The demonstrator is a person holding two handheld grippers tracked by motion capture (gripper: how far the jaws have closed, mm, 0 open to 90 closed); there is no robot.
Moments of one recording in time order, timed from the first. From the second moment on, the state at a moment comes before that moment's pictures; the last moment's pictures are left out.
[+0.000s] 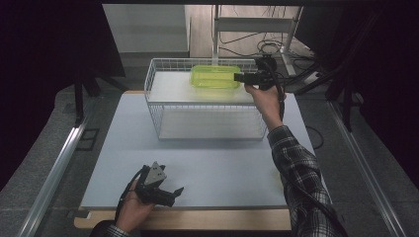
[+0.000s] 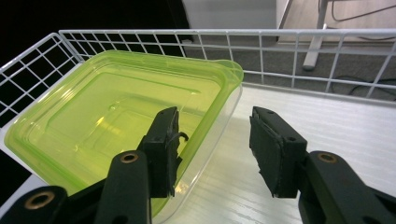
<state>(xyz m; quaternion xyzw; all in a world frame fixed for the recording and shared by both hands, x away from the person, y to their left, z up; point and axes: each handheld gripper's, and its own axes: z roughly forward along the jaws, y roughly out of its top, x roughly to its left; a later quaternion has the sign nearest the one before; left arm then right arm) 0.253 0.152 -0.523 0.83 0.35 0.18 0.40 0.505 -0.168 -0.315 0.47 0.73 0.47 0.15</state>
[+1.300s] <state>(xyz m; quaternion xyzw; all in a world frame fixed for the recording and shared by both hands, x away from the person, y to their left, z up) 0.253 0.150 -0.523 0.82 0.35 0.18 0.41 0.411 -0.171 -0.323 0.34 0.80 0.46 0.18</state>
